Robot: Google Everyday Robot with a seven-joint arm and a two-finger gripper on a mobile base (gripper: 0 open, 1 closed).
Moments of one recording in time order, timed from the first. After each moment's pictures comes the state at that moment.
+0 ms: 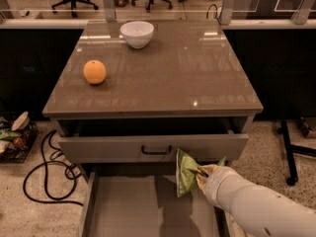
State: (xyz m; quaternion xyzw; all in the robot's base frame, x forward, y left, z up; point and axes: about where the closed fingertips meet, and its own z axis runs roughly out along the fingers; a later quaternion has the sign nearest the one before) arm 0.443 -0.138 0.646 -0.46 0.80 -0.08 0.38
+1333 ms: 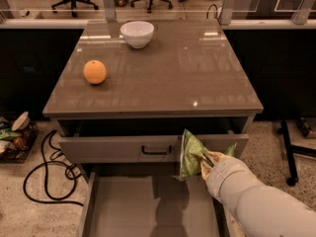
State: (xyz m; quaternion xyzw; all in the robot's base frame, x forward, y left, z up) arm 0.441 -0.143 0.725 -0.43 0.78 -0.15 0.43
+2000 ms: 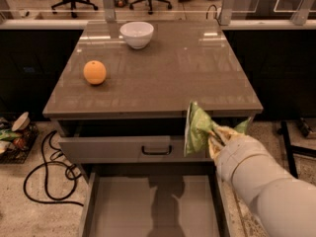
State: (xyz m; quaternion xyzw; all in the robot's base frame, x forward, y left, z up) arm 0.449 -0.145 0.815 -0.41 0.74 -0.19 0.49
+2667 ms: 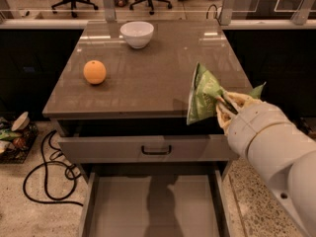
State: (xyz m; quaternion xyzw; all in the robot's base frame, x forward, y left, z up) arm 0.464 -0.152 0.910 -0.39 0.71 -0.21 0.55
